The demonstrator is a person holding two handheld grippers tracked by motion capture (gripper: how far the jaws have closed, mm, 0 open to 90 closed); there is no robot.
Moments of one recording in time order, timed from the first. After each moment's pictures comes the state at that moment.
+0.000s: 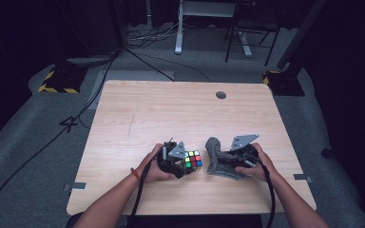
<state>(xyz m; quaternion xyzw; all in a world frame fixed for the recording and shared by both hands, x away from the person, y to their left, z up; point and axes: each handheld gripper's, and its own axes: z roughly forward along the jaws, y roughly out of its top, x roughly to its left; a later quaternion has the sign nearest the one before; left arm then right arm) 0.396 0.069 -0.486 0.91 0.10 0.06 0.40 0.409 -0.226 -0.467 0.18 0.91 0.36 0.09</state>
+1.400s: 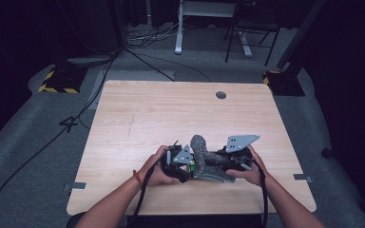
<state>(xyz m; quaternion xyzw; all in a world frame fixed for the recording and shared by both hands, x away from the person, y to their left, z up) 0.372 0.052 -0.462 0.91 0.07 0.09 0.39 0.376 -0.184 -0.421 0.12 0.87 0.47 0.05</state>
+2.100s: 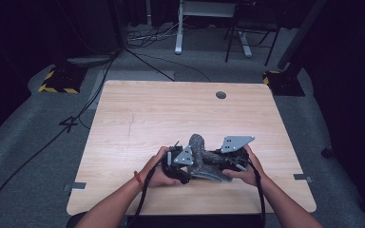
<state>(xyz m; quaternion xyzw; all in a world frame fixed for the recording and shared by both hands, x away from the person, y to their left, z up) 0.369 0.053 -0.460 0.91 0.08 0.08 0.40 0.376 -0.180 -0.423 0.14 0.88 0.45 0.09</state>
